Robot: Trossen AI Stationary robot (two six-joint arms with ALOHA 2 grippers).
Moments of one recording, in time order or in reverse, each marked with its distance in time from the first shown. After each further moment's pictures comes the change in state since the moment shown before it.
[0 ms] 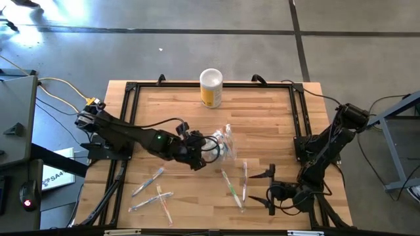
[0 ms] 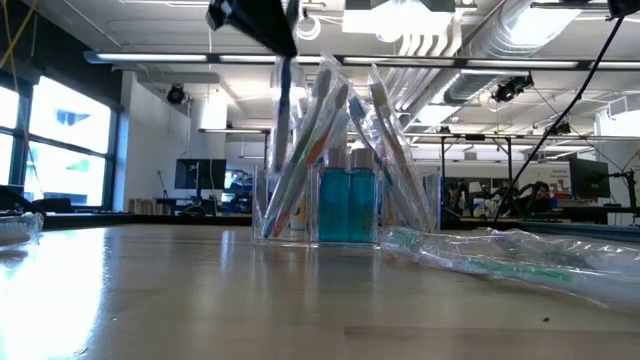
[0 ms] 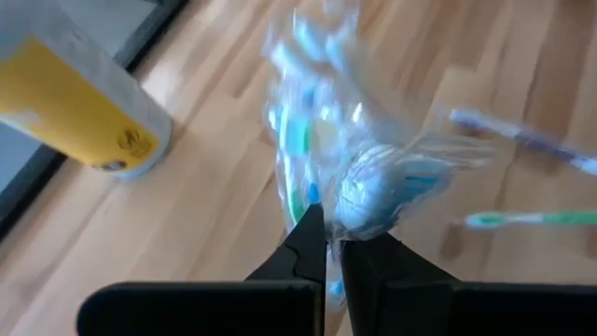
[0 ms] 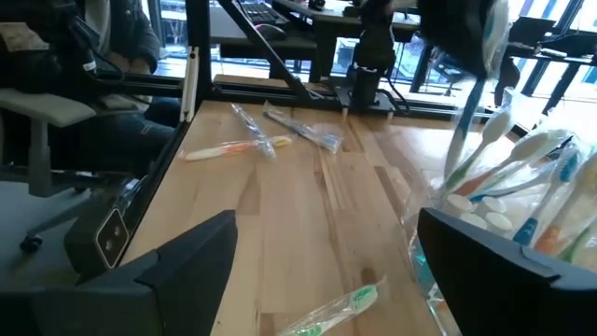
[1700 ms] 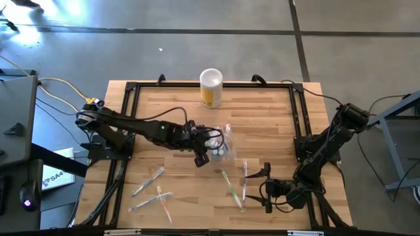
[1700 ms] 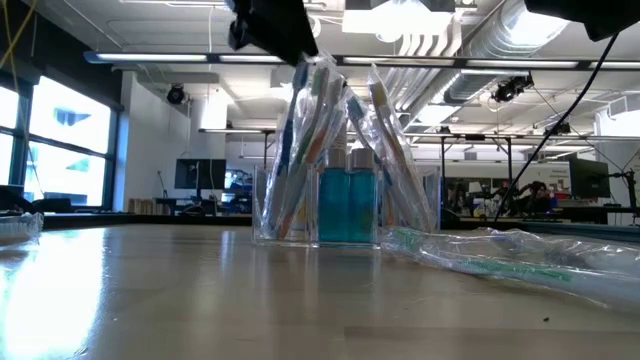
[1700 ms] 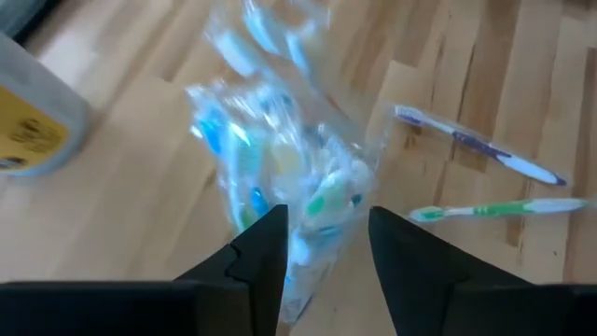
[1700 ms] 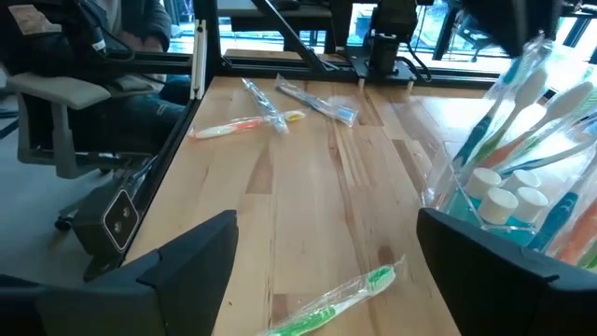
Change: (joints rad) left arm 0.112 -0.011 -0.032 0.117 0.276 0.063; right arm -0.065 0.000 0.000 -0.057 -0.130 0.074
